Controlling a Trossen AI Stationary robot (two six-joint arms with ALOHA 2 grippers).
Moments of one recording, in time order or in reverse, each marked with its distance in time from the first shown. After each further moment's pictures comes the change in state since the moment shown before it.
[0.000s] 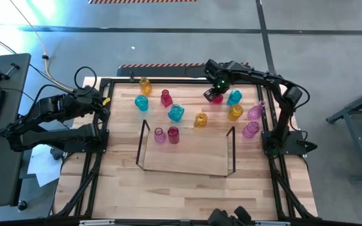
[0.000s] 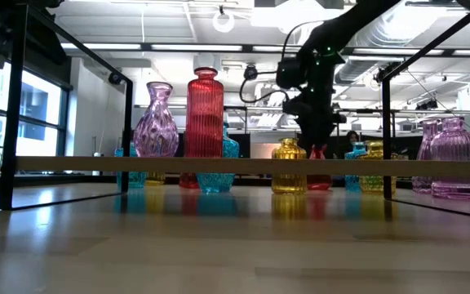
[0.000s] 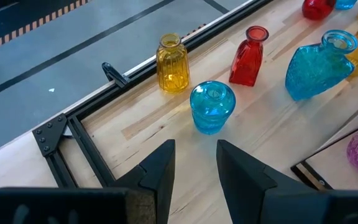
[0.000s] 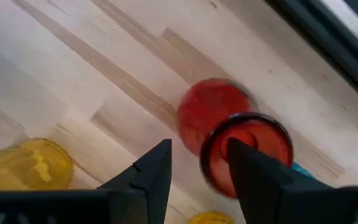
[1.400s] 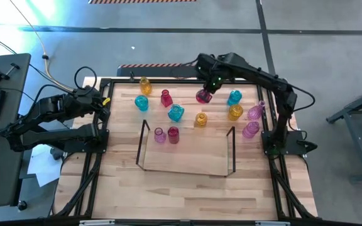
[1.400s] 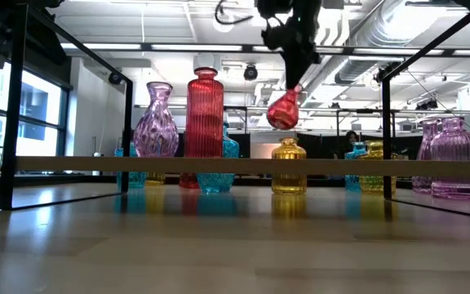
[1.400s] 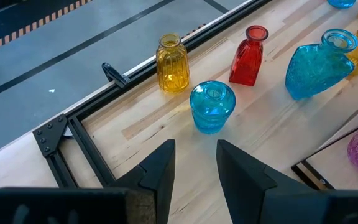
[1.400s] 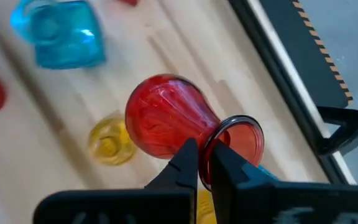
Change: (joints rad) left arm 0.000 0.000 0.000 0.000 0.000 0.004; right arm 0.238 0.017 0.548 -0.416 0.086 -0.104
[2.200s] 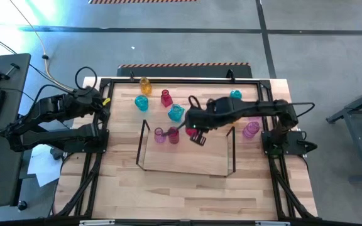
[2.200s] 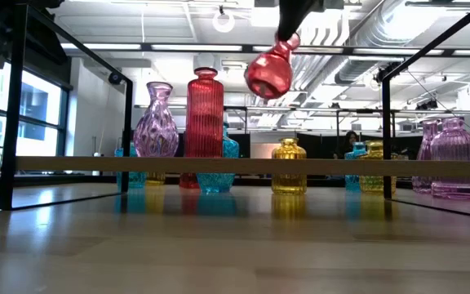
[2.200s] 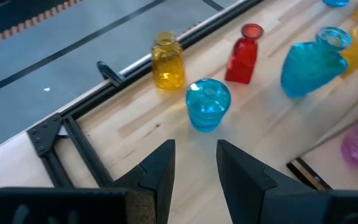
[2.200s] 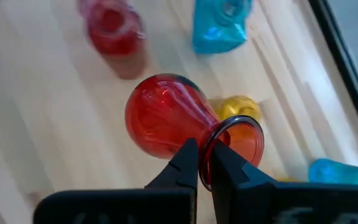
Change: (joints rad) left arm 0.000 0.000 0.000 0.000 0.037 0.002; right arm 0.529 0.002 0.036 -0.033 0.184 0.383
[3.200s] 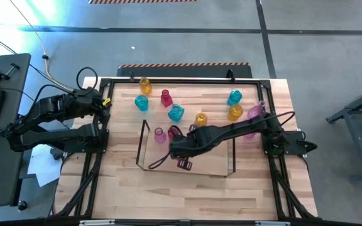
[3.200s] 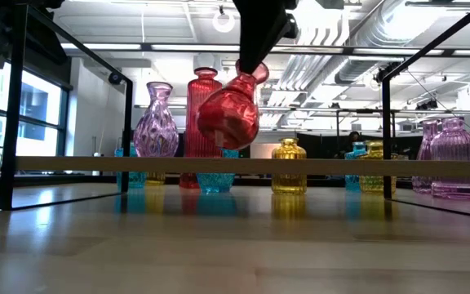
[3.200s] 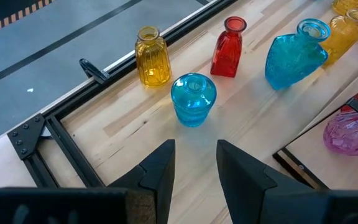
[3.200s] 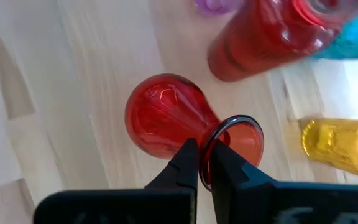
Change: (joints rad) left arm 0.000 0.000 0.000 0.000 0.047 0.017; right arm 0.145 0.224 -0.002 0.206 -0.056 0.031
